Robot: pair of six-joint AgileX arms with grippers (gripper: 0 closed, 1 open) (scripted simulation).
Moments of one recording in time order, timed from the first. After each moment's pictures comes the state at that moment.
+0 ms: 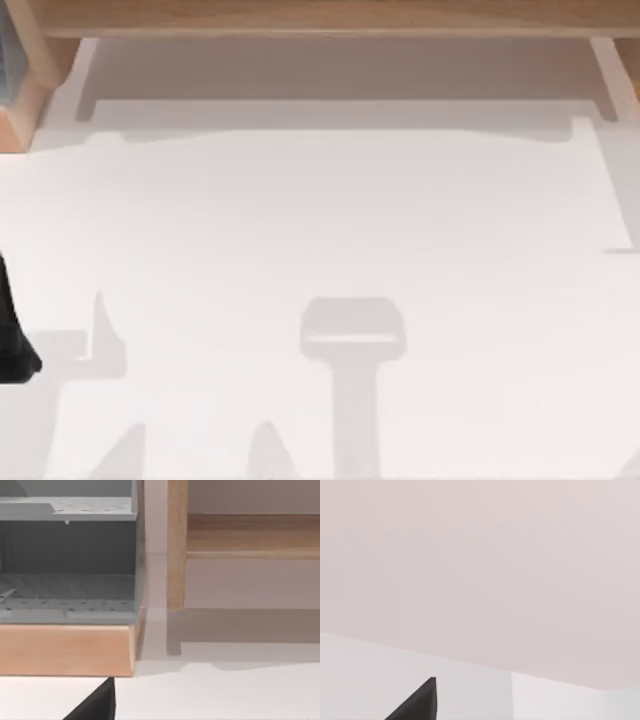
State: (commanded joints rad) left arm 0.00 0.00 0.00 0.00 0.00 0.00; right arm -0.76 2.26 2.11 -0.35 -0.08 -1.02
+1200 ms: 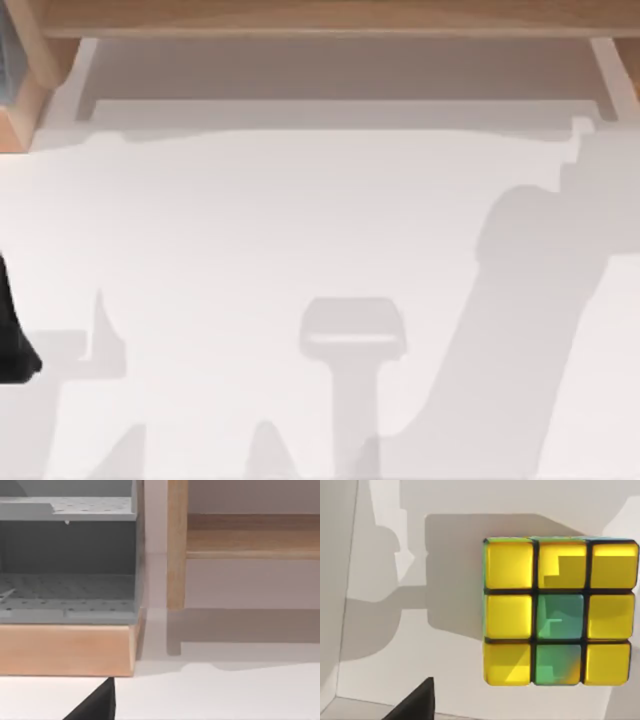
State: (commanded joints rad) left arm 0.00 0.00 0.00 0.00 0.00 0.00; right arm -0.41 2.43 2.37 -1.34 -0.10 -0.55
